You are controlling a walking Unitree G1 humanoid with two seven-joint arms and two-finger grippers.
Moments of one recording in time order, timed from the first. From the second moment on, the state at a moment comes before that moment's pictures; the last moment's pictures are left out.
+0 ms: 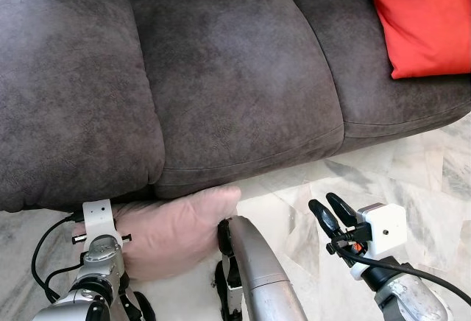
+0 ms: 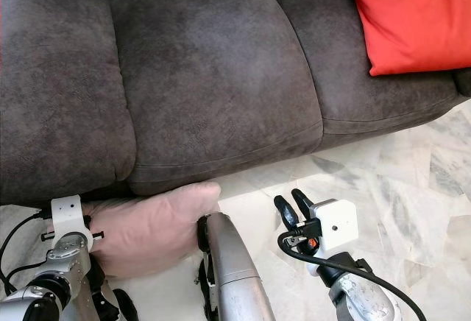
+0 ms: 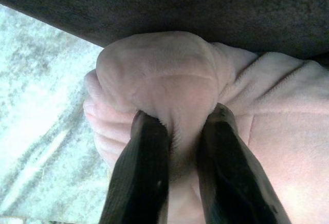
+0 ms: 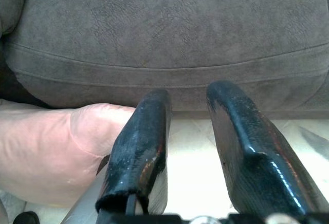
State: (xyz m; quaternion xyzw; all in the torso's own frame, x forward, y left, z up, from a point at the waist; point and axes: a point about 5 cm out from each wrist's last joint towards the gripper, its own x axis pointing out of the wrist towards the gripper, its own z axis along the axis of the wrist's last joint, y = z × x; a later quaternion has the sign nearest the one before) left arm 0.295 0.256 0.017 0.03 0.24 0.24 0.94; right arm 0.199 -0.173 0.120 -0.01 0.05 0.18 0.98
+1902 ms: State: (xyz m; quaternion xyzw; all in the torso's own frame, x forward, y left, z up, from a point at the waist) left arm 0.297 0.216 0.022 -0.01 0.14 0.13 0.98; right arm 0.246 -0.135 0.107 0.03 -0.01 0.17 0.99
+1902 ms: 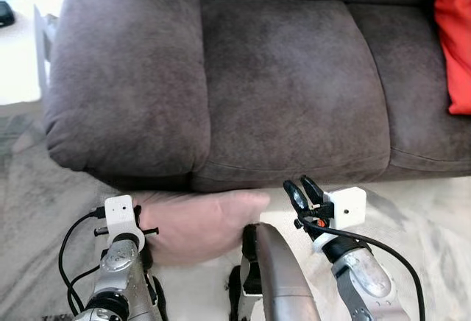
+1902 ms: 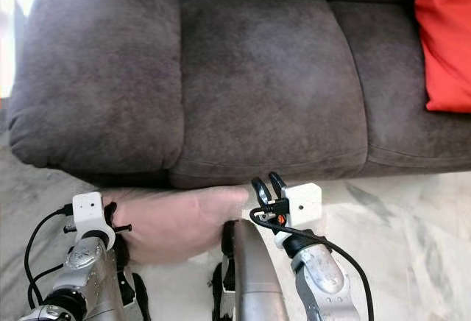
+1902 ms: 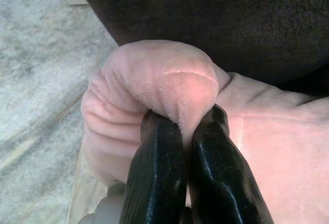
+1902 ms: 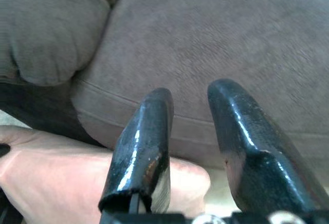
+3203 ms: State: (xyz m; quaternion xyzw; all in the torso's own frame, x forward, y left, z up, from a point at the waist) left arm 0.318 0.210 0.036 -0.01 0.15 0.10 0.98; right arm 0.294 -0.137 0.073 0.03 0.00 0.11 0.99
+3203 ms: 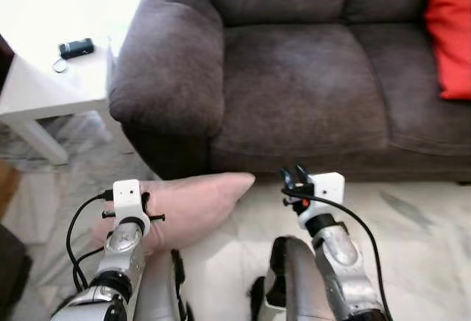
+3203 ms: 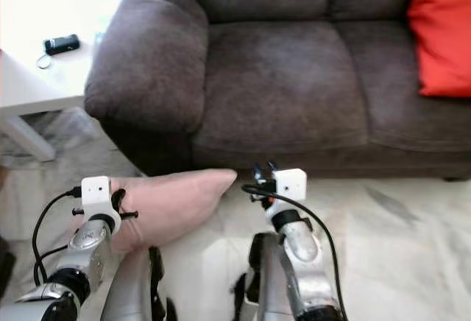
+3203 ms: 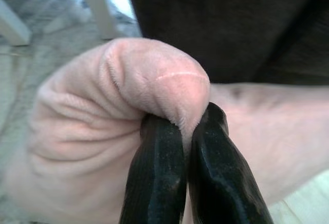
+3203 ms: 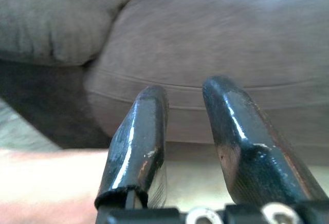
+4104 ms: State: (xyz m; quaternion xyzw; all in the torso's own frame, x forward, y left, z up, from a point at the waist) left arm 0.324 0.202 0.052 0.01 0.10 0.06 0.99; right arm 0.308 -0.137 0.072 0.05 -0.02 0.10 0.99
